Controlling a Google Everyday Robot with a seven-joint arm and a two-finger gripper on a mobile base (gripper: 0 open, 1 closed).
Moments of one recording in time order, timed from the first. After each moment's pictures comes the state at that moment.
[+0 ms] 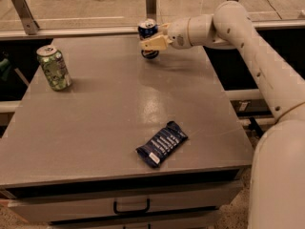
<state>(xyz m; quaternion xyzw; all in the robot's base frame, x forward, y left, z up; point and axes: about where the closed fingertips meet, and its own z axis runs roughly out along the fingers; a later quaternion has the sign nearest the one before) 0.780 0.003 0.904 -0.47 0.66 0.29 0.51</state>
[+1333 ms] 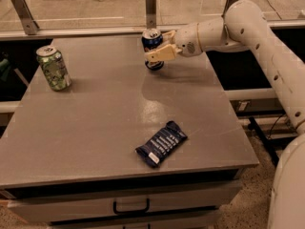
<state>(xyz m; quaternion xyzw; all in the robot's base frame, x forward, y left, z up) 0.714 -0.012 0.899 -0.52 0.64 0.32 0.47</state>
